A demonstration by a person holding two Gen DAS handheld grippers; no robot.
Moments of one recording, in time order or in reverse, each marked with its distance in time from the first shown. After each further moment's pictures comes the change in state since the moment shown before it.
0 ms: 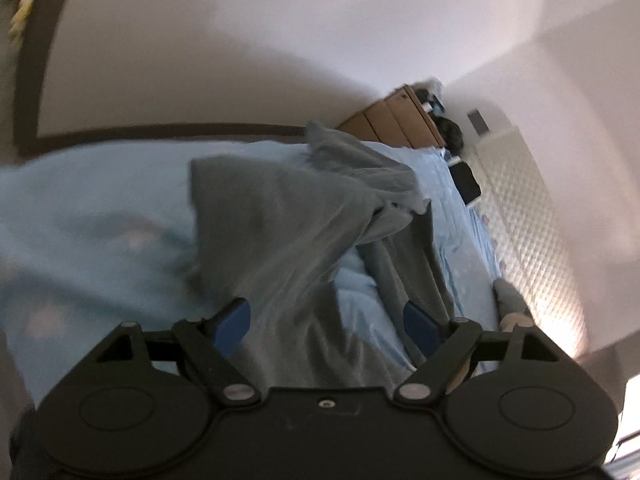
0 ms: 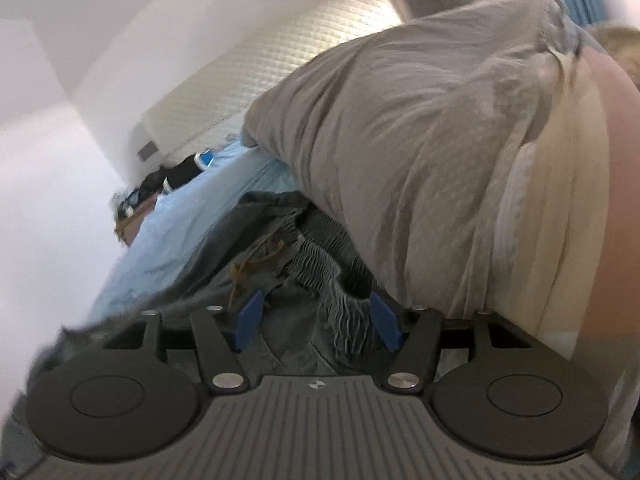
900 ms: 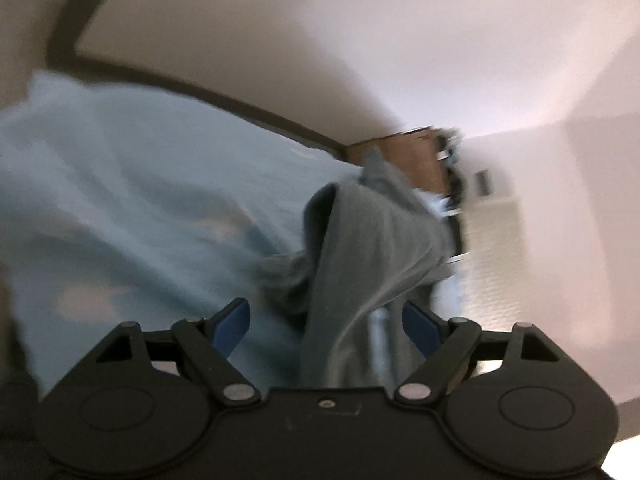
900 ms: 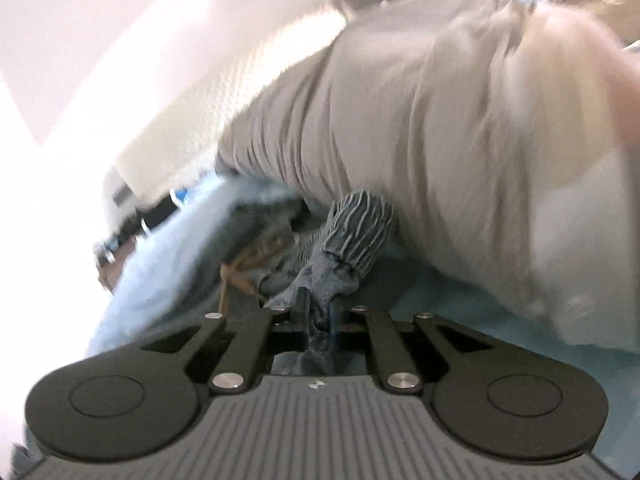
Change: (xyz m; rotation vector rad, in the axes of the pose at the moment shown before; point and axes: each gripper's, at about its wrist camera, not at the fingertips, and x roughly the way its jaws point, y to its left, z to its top) left arm 0.016 0.097 0.021 -0.325 -0.021 -0.144; right arm 0.026 0.036 -0.033 0.222 -0.138 -0.038
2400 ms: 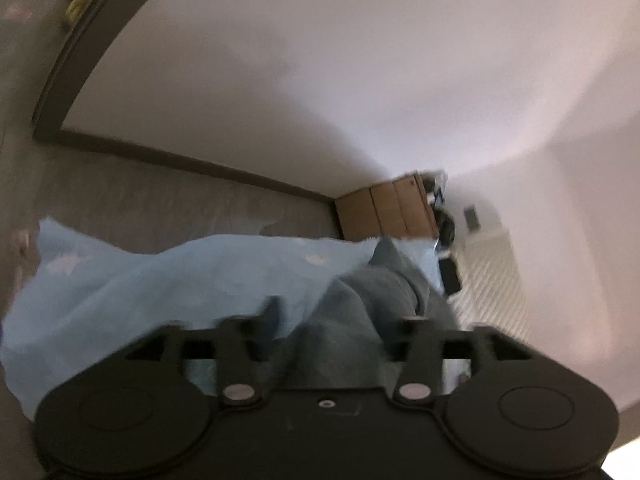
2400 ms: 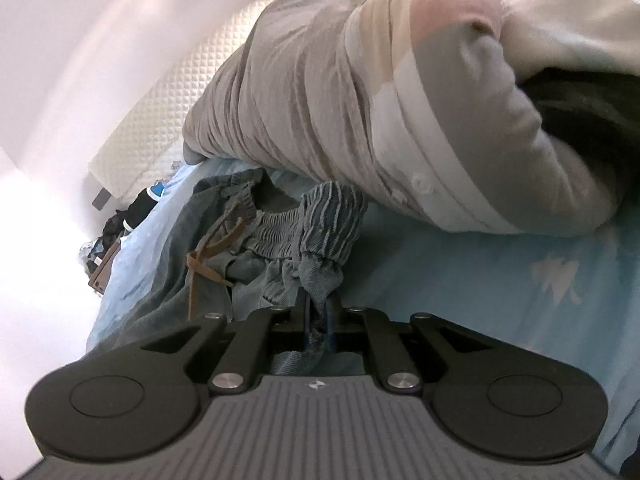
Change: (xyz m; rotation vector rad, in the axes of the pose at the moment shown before) left arm -0.046 0.025 0.050 0.074 -0.148 -0.024; right arm -0.043 -0.053 -0.033 0.105 0.086 -0.074
